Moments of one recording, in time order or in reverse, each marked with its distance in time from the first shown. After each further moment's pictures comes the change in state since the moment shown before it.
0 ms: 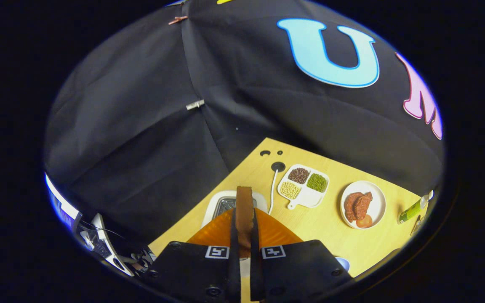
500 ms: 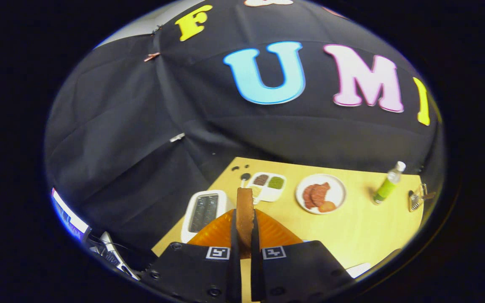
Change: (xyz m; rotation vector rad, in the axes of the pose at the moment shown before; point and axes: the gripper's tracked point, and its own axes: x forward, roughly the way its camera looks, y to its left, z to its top) arm -0.147 -0.117 -0.052 0.148 -0.153 -0.181
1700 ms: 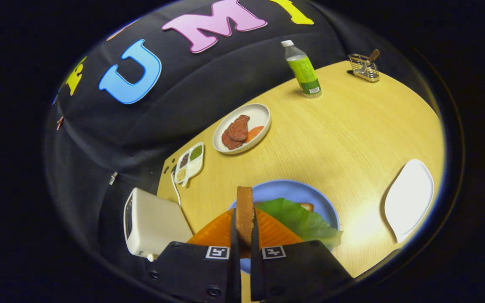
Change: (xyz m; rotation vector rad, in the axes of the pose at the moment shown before) arm 0.072 -0.116 -0.210 0.633 0.070 -0.271
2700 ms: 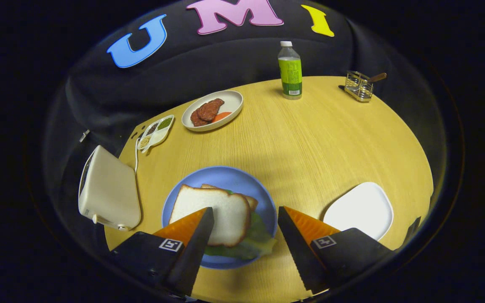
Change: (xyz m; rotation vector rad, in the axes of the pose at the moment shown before) arm -0.036 -0.070 0.011 -0.313 0.029 -0.156
